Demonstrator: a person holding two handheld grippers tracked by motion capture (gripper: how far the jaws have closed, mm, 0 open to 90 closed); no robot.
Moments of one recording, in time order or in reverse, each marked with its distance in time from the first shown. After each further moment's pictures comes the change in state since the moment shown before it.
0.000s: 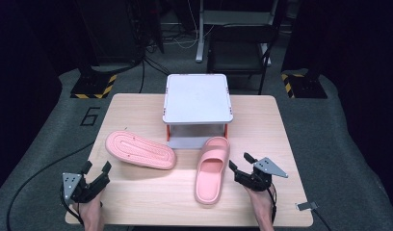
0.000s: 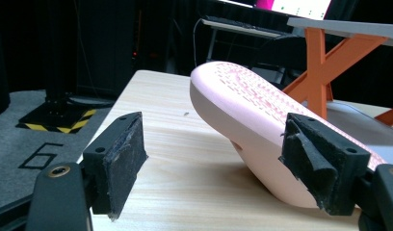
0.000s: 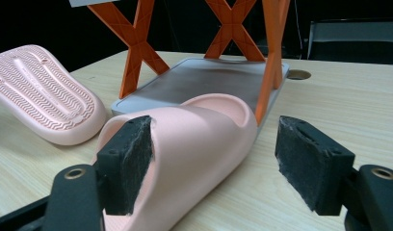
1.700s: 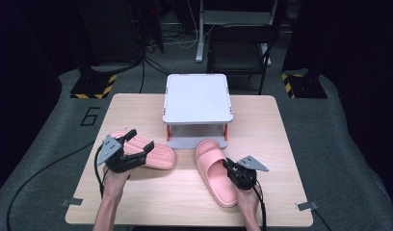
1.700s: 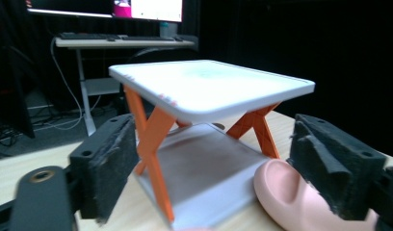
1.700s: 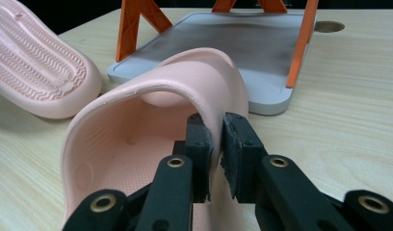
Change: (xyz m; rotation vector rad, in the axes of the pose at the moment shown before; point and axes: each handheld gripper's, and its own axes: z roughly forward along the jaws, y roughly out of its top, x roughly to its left) left arm -0.117 0.091 0.076 0.014 -0.514 0.197; right arm 0.020 -0.015 0.039 0.150 -0.007 0.017
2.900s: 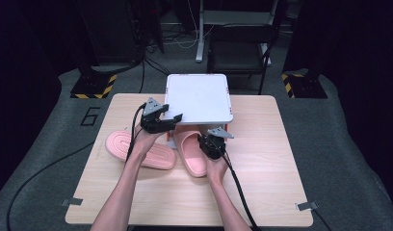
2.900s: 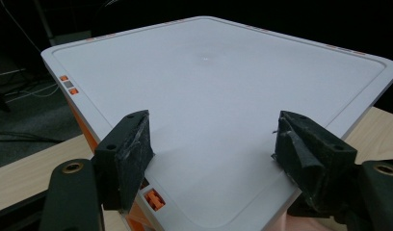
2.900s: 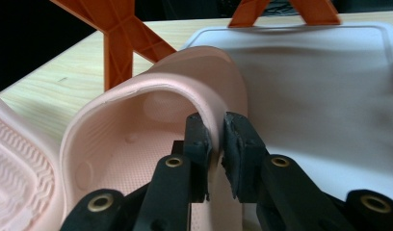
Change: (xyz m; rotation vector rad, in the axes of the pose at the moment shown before) left arm 0.012 0.025 0.127 0.252 -0.054 0.057; right arm 0.031 0.055 0.125 0.019 -0.013 0.084
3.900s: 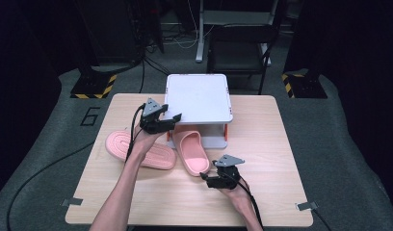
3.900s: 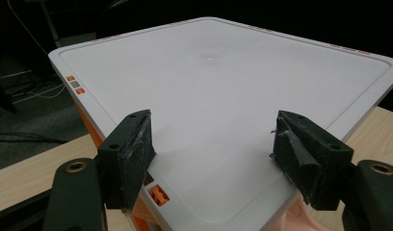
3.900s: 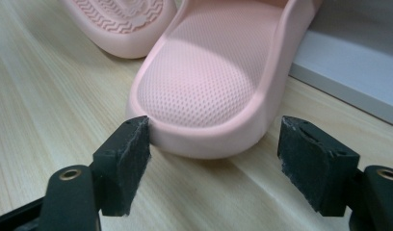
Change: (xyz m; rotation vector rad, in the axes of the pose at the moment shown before) left arm 0.000 -0.001 -0.001 -0.009 0.017 0.003; right arm -0.007 -0.055 -0.083 0.187 0.238 -0.293
